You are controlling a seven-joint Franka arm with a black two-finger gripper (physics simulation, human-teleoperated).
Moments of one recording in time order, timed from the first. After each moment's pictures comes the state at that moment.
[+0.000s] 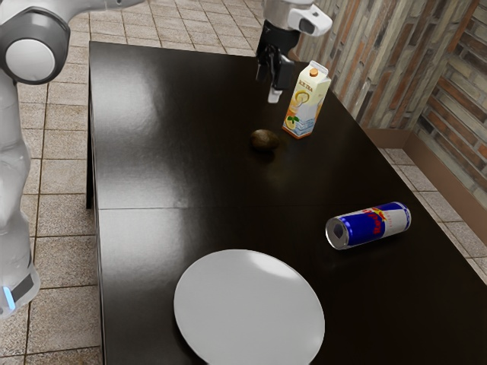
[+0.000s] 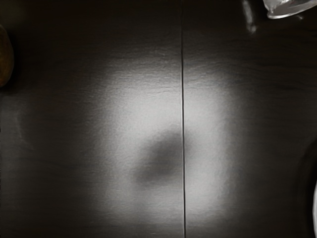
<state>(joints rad) -0.12 0.00 0.17 -1.35 0.01 1.39 0.07</state>
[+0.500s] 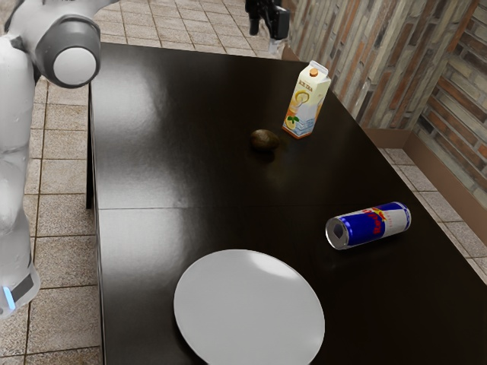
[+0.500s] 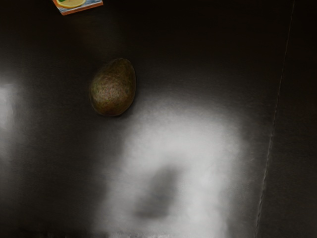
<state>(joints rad) 0.11 0.17 0.32 -1.06 -0.05 1.33 0.08</state>
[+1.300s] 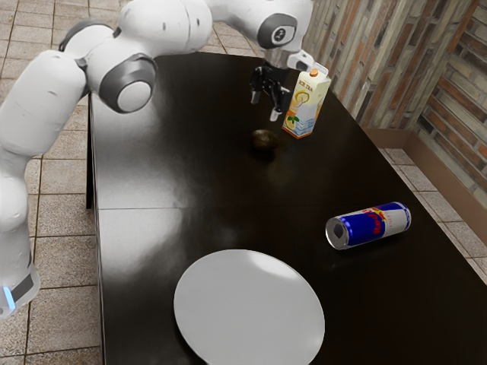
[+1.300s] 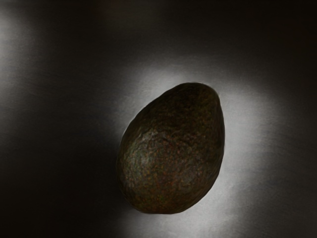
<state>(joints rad) 0.17 0.50 0.27 -1.14 -0.11 1.62 0.09</state>
